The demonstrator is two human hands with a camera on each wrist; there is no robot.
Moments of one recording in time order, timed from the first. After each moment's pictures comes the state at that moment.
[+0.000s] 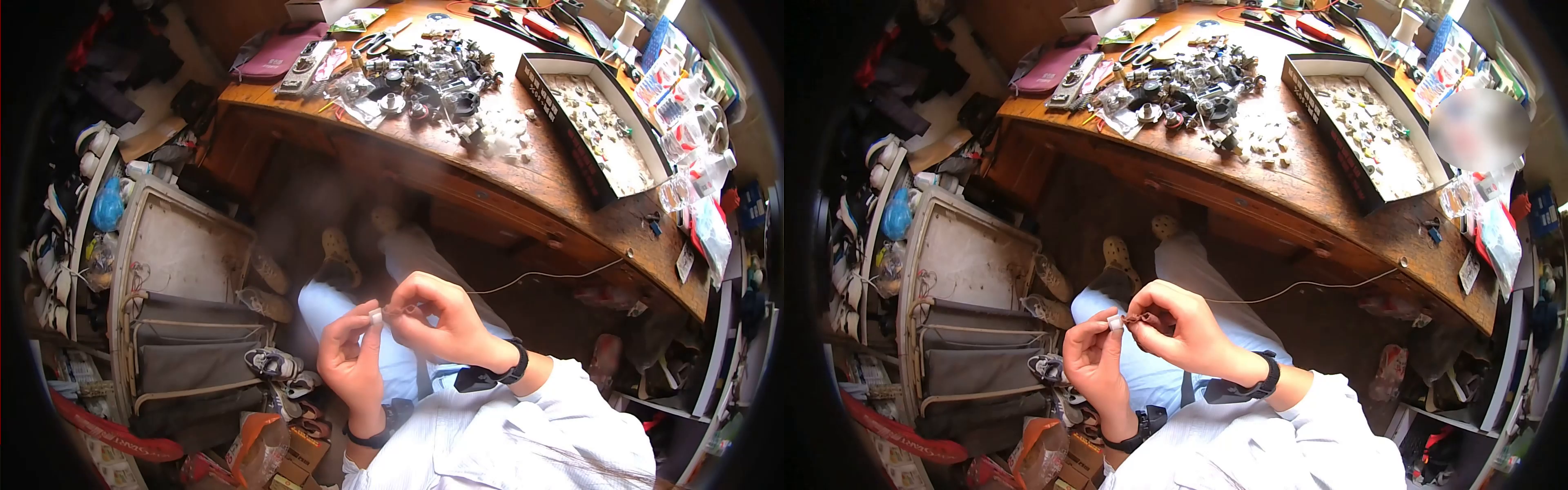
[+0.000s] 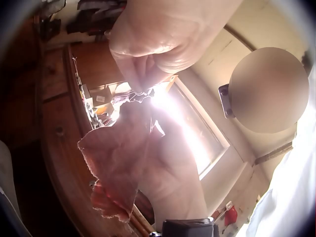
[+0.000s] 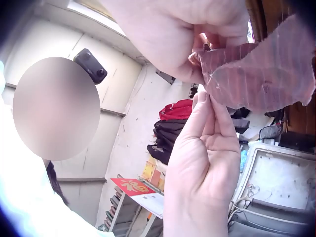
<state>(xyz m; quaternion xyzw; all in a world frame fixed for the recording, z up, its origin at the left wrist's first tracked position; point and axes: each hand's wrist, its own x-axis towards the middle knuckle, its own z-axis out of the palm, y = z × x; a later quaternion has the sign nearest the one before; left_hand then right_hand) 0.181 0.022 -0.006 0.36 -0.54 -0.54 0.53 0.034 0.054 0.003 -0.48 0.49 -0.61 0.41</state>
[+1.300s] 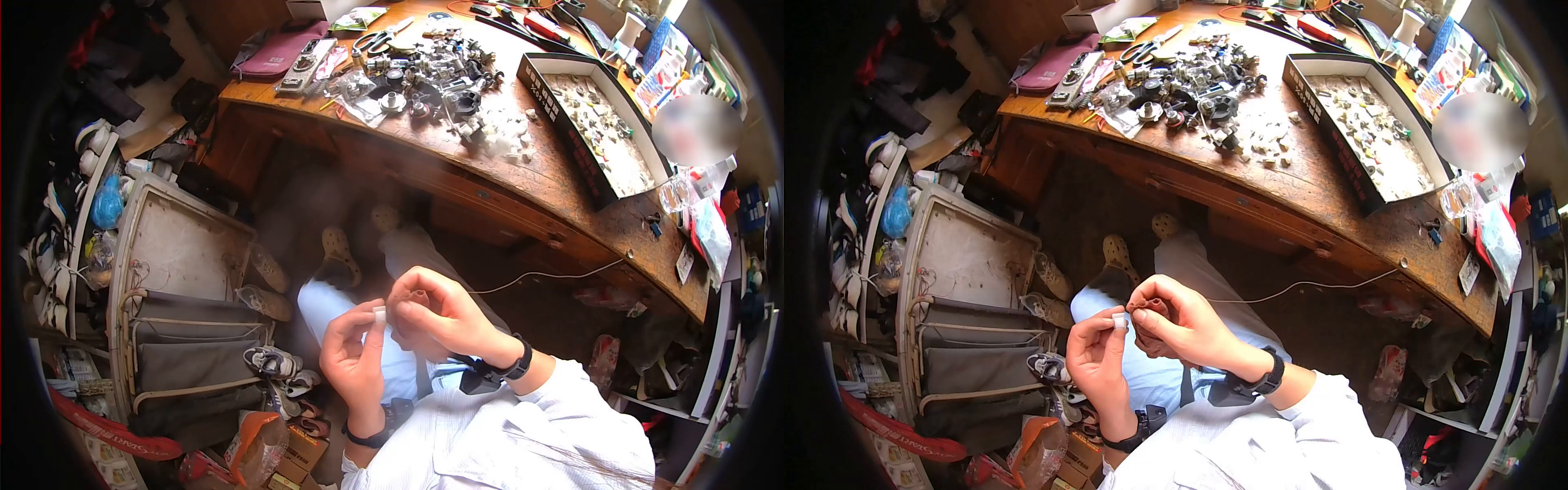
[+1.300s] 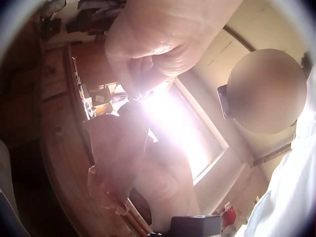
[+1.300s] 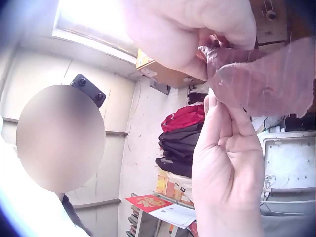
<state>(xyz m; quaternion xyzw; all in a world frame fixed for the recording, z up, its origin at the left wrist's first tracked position) 0.181 0.021 -0.008 0.35 -0.53 -0.57 0.52 0.029 0.053 -0.002 -0.37 0.38 -0.63 0.57</state>
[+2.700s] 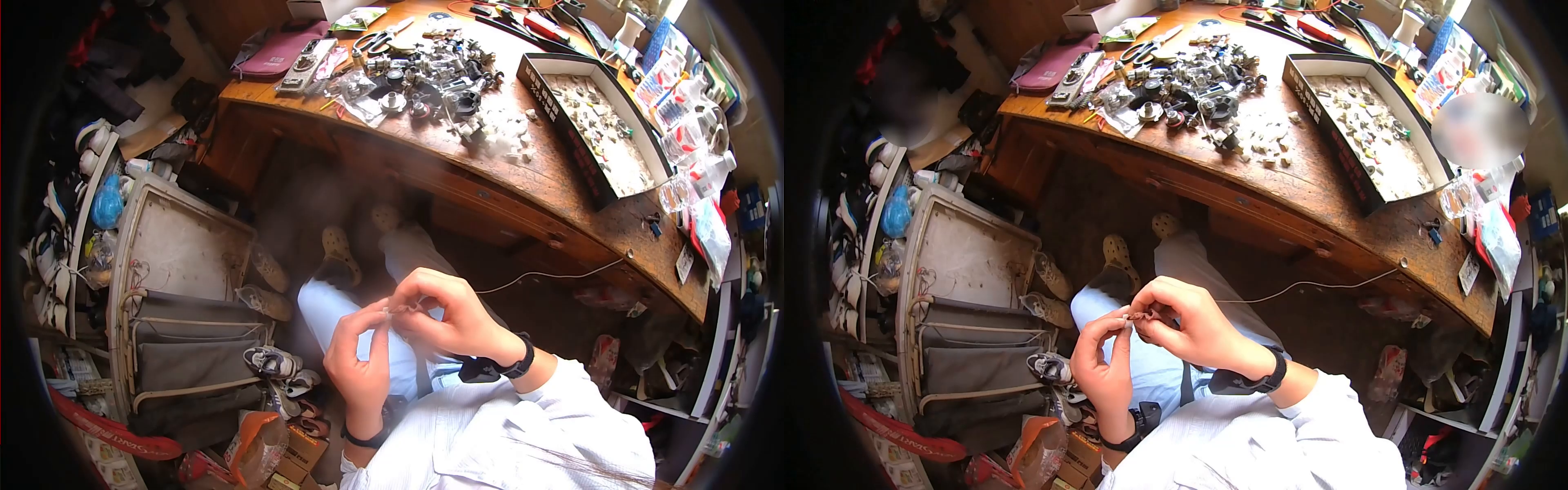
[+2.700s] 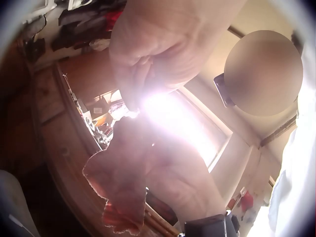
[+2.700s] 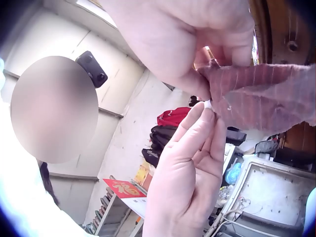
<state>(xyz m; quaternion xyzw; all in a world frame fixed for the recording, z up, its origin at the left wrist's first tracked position) 0.181 0.018 0.001 0.40 -0.69 -0.40 0.46 0.019 0.052 0.005 -0.54 0.49 -0.57 0.38</state>
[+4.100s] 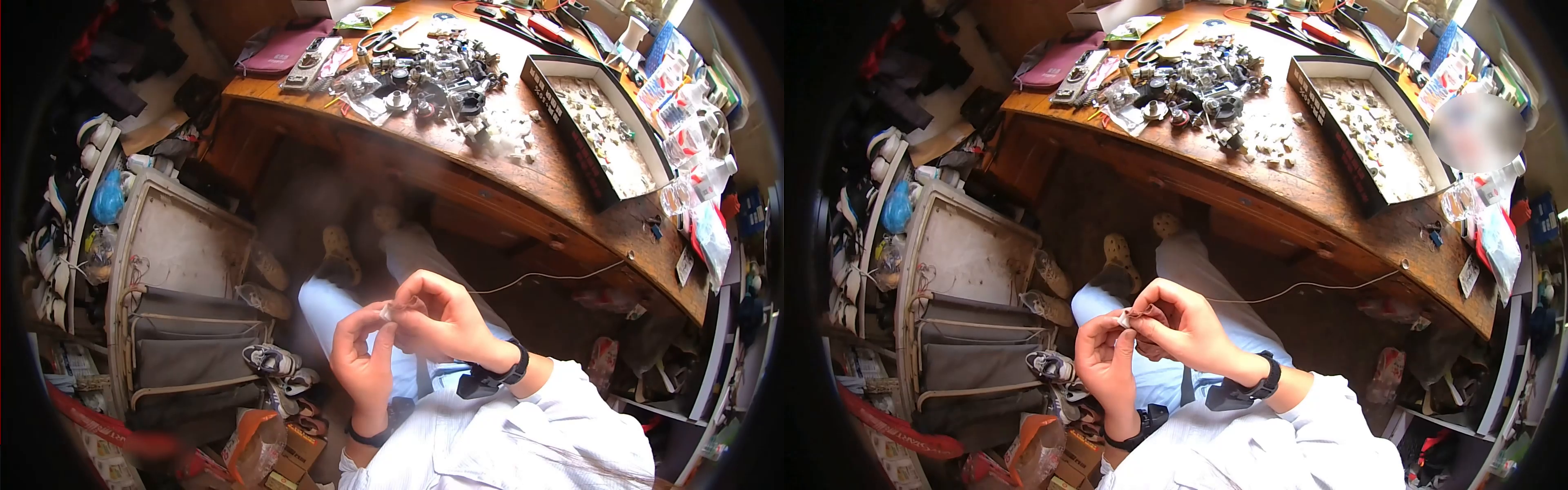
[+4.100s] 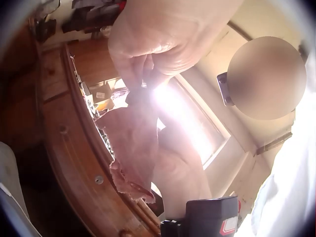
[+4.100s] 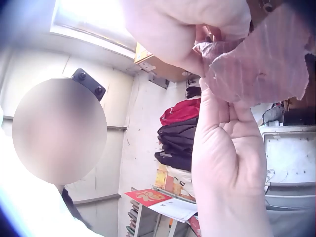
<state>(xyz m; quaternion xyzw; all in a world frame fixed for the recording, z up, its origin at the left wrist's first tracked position) 0.182 0.029 -0.013 0.36 -0.54 -0.57 0.51 0.041 0.056 -0.004 -0.32 0.39 -0.65 0.57</state>
